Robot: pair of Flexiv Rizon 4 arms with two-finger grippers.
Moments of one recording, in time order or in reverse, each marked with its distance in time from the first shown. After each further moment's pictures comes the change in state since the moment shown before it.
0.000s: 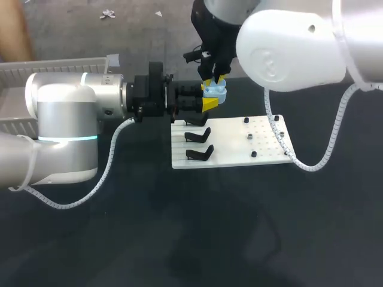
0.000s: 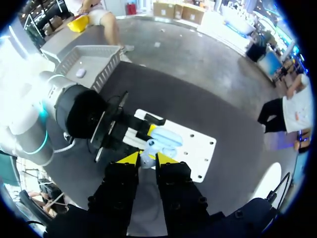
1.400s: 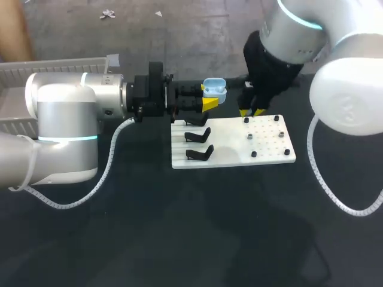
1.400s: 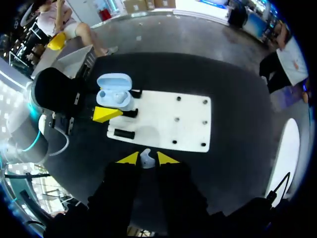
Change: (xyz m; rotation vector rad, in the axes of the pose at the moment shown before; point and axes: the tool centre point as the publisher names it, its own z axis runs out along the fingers) left arm 0.000 0.000 0.000 0.000 0.000 0.000; right arm 0.080 -0.041 0.012 -0.067 0.027 0.262
